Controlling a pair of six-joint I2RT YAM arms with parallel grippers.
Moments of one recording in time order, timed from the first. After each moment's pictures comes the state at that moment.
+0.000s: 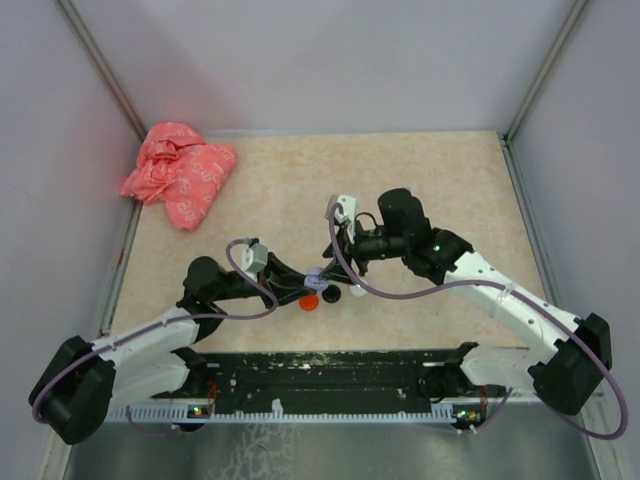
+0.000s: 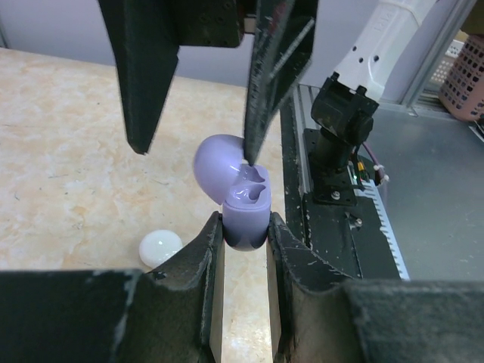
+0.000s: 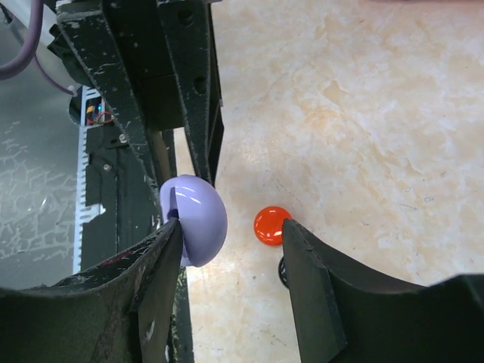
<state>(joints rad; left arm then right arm) -0.65 1.02 0.30 0.95 0.83 -0.28 0.73 1.17 1.02 -0.34 -0.70 -0.18</state>
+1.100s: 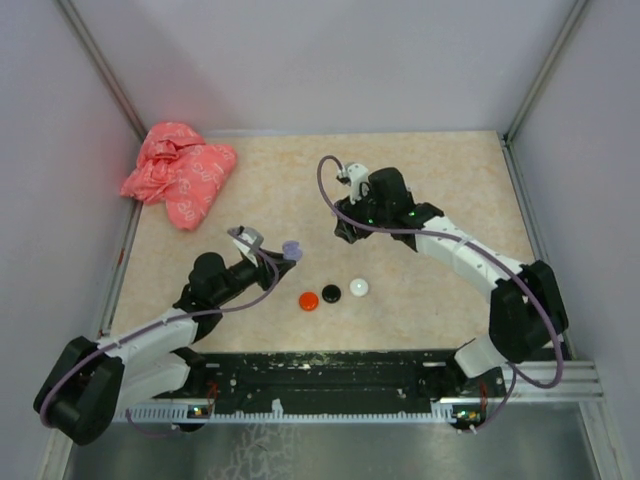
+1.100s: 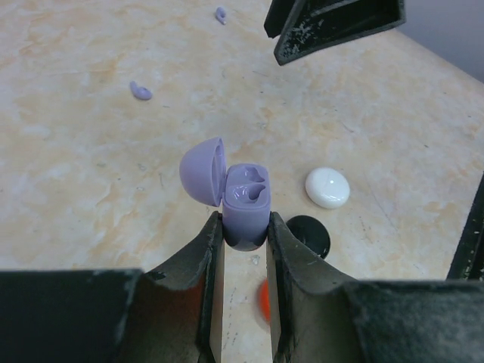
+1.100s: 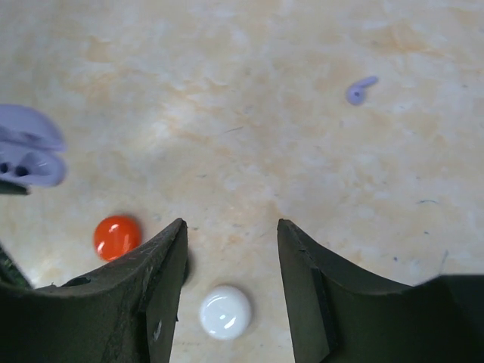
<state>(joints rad) -0.55 1.03 0.25 0.71 0.37 -0.18 0.56 1.46 1.10 -0.29 -0.32 -0.03</state>
